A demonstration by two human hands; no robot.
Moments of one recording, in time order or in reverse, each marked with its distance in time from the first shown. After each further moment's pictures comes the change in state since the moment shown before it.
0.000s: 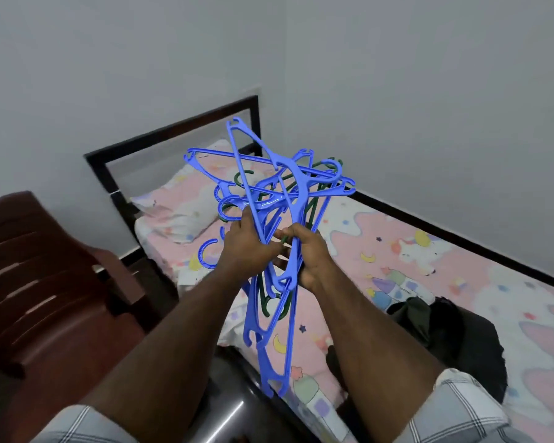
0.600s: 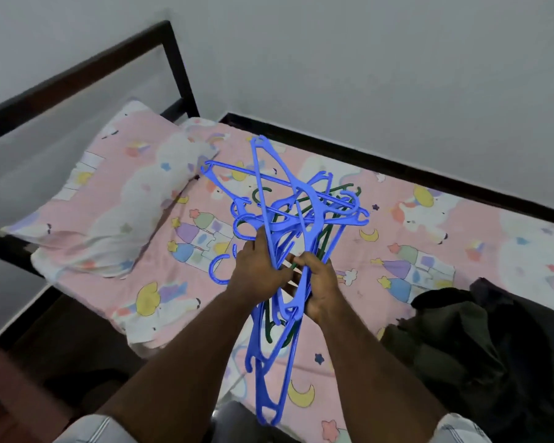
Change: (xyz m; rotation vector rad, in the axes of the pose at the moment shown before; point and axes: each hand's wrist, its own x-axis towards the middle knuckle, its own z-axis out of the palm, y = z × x) left_hand 0.227 -0.125 0.149 0.079 -0.417 0.057; right_hand 0.253 0.077 -0.079 0.300 0.431 0.042
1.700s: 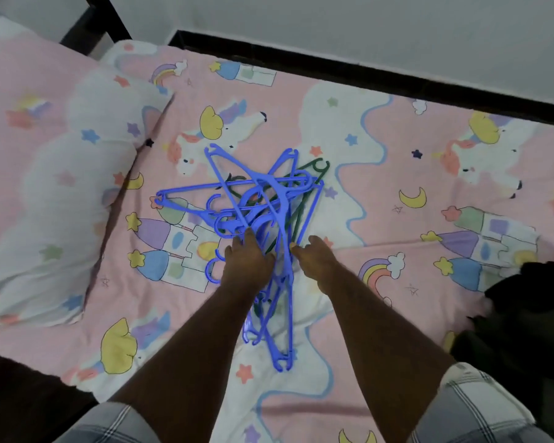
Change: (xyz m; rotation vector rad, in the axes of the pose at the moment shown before) left_hand 0.206 -0.157 0.085 0.294 -0.246 -0.209; right_hand 0.256 0.051 0.004 -0.918 0.283 0.074
